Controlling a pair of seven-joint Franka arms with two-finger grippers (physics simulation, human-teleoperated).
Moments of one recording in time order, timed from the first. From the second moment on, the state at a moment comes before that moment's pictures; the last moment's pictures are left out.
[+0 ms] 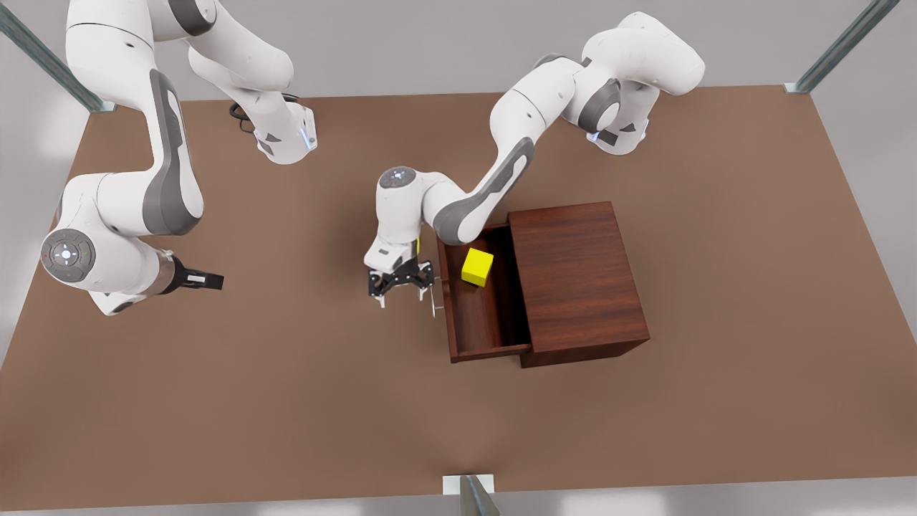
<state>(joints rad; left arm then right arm) -0.98 1.09 0.15 -0.78 0.26 2.20 -1.33 -0.25 0.26 0.29 -1.59 -0.11 1.59 0.20</state>
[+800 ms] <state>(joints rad) -1.03 1.06 0.18 -0.78 0.31 1.81 -1.37 -0.25 0.26 0.29 -1.59 -0.11 1.59 0.13</state>
